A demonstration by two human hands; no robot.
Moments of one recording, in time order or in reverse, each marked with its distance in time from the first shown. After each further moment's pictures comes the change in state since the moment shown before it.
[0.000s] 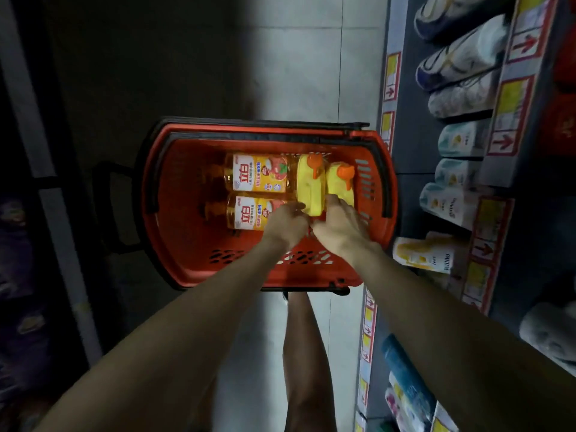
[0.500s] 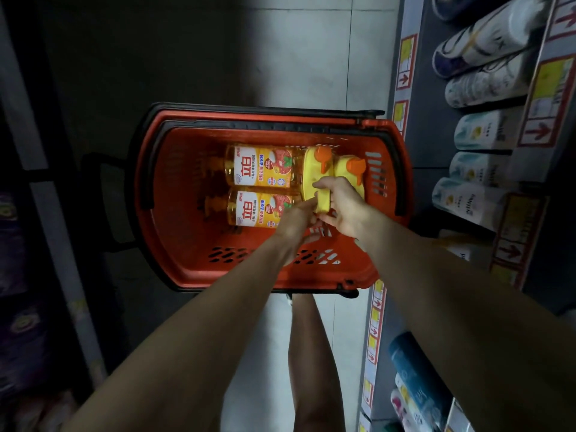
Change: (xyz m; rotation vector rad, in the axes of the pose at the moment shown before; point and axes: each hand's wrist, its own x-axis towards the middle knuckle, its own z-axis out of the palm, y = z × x) left_hand 0.018 -0.013 0.021 -0.663 -0.142 -0.183; right_hand 0.060 -0.010 0.015 1.105 -0.158 0.372
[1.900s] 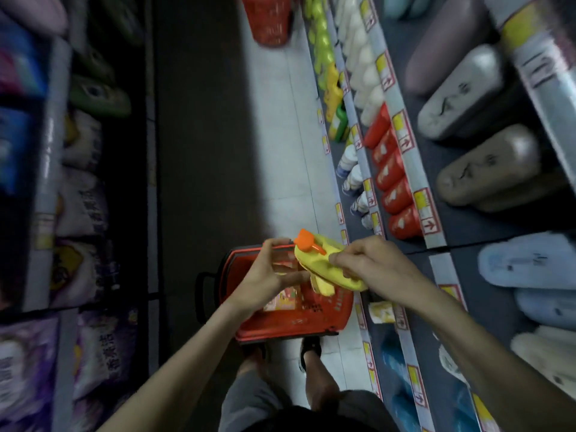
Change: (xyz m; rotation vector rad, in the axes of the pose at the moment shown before) left_hand -0.438 0.135 0.011 0.405 -0.084 0.654; right_hand -0.528 -0.062 -0.115 -0.774 0.099 -0.825
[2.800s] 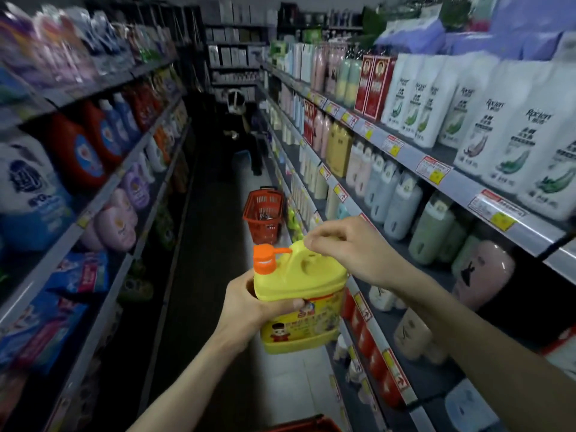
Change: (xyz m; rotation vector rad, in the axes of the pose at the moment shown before) left_hand -0.151 0.279 -0.033 0.012 0.094 0.825; right_hand -0.161 -0.244 -0.178 -0.004 0.452 -0.783
